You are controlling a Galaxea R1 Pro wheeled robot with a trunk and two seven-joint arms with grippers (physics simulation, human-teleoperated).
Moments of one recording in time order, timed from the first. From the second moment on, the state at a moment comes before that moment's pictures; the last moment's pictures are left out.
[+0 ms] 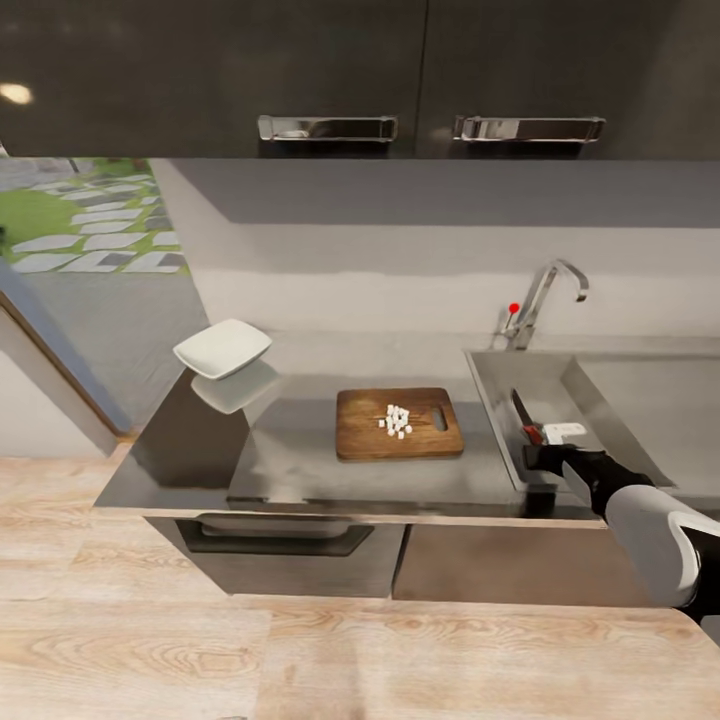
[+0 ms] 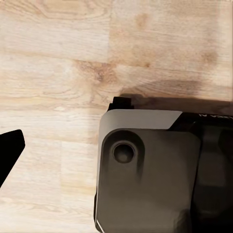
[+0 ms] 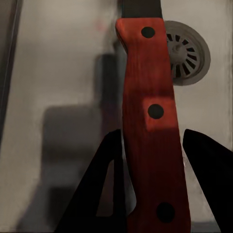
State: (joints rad) left arm -0.46 -0.01 -0.18 0.08 0.25 -0.12 0.07; right arm -1.15 -0.26 -0.27 -0.10 0.35 0.14 0.17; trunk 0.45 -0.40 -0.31
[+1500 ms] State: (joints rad) left arm -0.46 -0.01 -0.18 0.08 0.25 -0.12 0.07; right arm -1.15 -0.27 -0.27 -0.06 0.35 0.12 0.17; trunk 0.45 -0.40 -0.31
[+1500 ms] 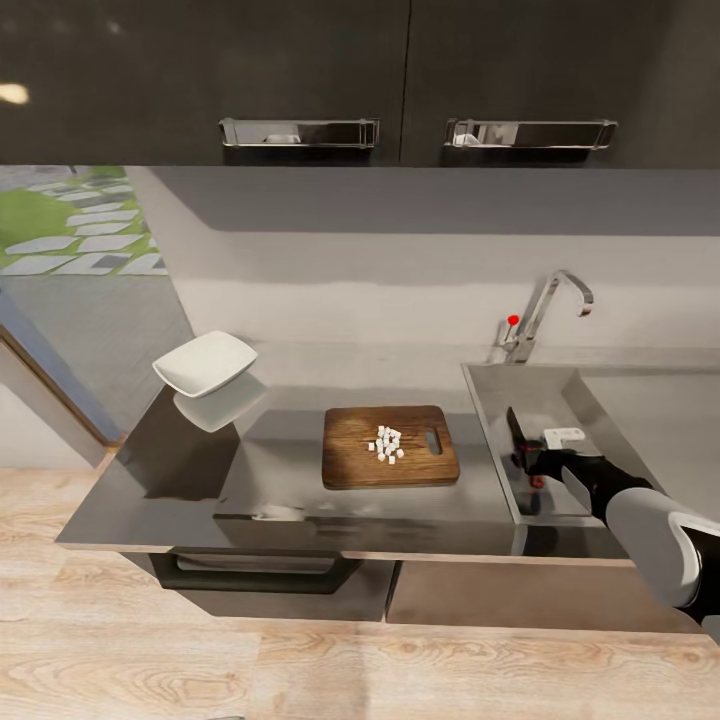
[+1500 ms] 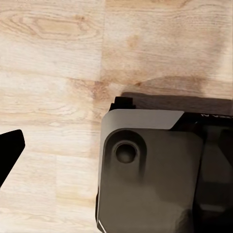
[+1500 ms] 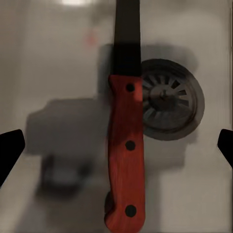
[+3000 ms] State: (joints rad) left arm -0.46 -0.01 -0.18 0.08 0.25 -0.12 0.07; right arm -1.15 -0.18 -0.26 -0.59 0.22 0.63 0.23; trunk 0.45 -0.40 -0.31
